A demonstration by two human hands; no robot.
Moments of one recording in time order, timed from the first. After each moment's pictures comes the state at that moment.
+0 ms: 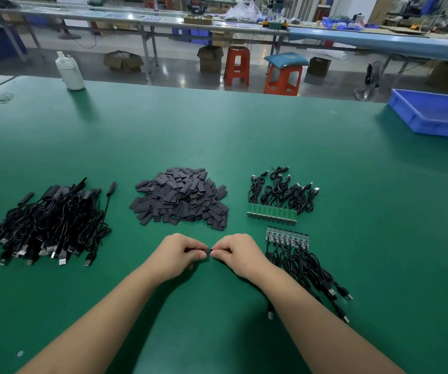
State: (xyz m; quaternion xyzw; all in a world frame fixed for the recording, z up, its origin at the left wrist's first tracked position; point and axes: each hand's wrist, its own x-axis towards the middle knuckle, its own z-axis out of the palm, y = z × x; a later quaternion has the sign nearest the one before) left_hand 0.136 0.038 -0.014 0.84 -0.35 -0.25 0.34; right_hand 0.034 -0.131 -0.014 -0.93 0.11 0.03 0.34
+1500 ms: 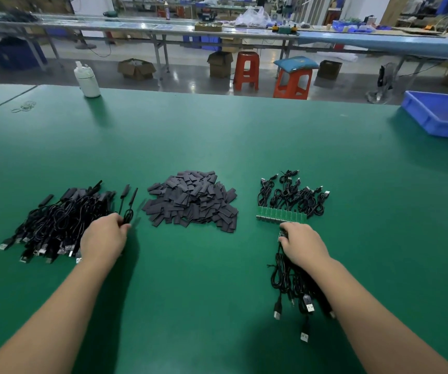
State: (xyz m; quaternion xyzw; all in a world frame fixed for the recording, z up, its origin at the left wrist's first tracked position) left_hand 0.227 0.136 -0.008 0.98 -0.08 0.05 0.15; right_hand 0.000 -0.219 -0.008 -0.95 0.29 0.05 0.10
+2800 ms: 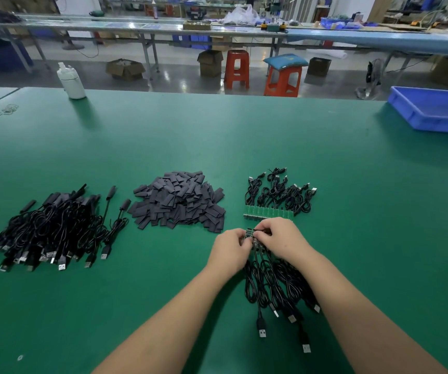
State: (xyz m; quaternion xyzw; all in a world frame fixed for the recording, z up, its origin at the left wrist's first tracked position) left_hand 0.068 -0.076 -0.003 0.87 -0.26 -0.20 0.37; right_hand 0.004 -0.210 0.018 -0.94 0.24 0.01 0.26
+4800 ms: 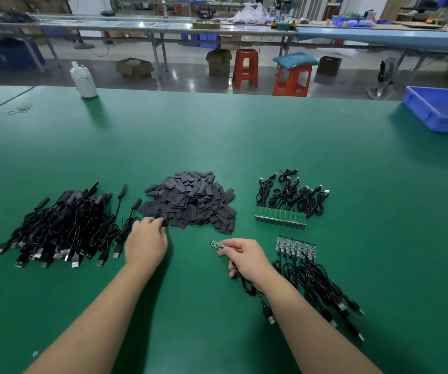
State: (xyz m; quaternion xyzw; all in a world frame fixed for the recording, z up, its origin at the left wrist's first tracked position) left_hand 0.193 0.064 -0.037 0.97 -0.17 0.05 0.15; right_hand 0.039 -0.127 -0.043 -0.71 0.27 0.00 0.65
